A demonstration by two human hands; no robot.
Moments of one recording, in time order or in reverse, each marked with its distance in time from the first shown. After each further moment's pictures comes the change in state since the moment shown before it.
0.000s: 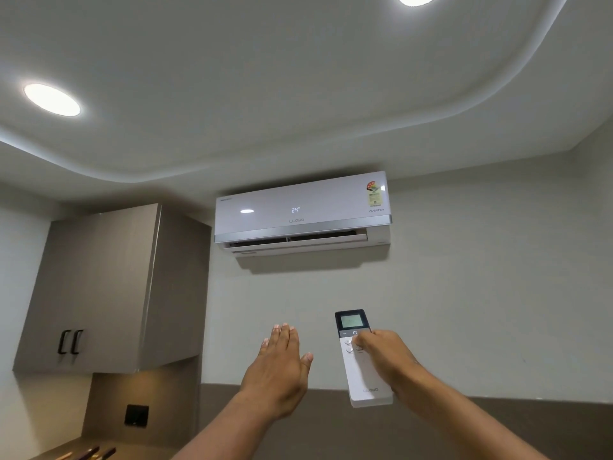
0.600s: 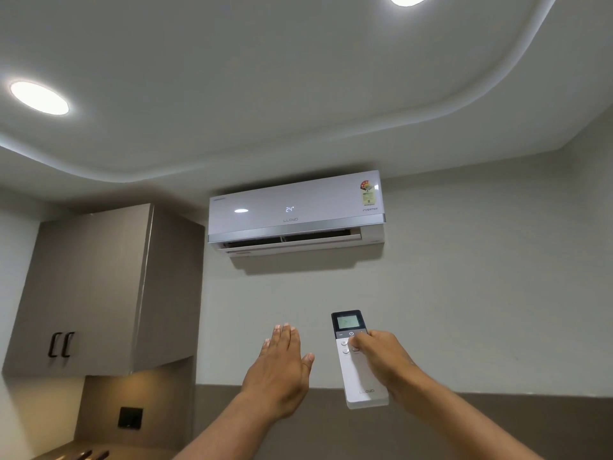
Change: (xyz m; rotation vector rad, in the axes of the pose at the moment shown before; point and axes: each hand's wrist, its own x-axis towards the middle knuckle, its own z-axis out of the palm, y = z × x) left_hand 0.001 0.011 0.004 -0.018 -0.002 0.015; right_hand -0.006 0.001 -0.003 -0.002 0.006 0.009
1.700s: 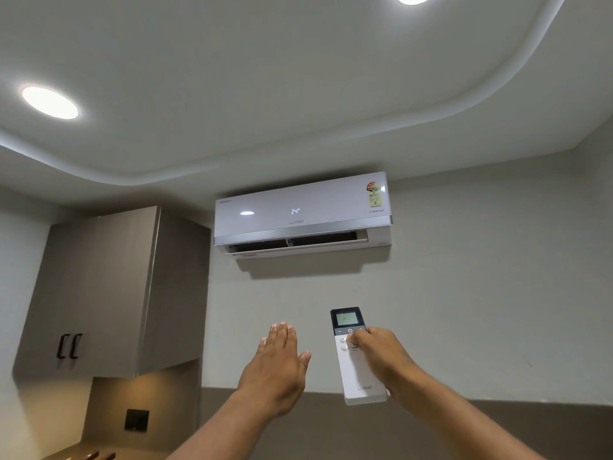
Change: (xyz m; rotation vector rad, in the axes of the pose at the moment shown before) left_hand 0.007 -0.014 -0.006 0.026 0.002 -0.024; right_hand 0.013 -0.005 0.009 -0.008 -0.008 -0.030
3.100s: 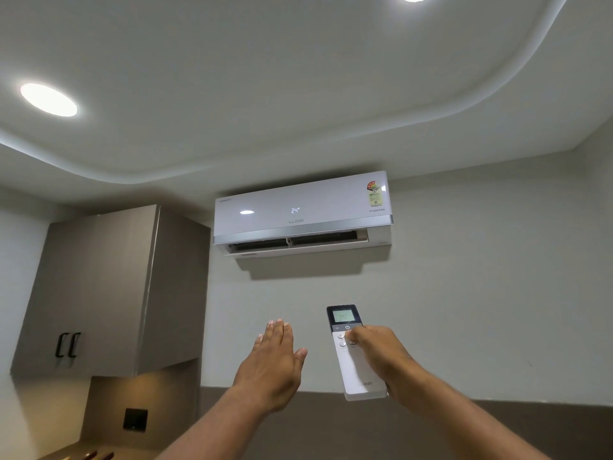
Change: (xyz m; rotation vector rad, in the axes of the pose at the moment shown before) left_hand 0.007 -0.007 0.002 0.006 0.013 0.000; right_hand 0.006 -0.001 0.001 0.041 -0.010 0.030
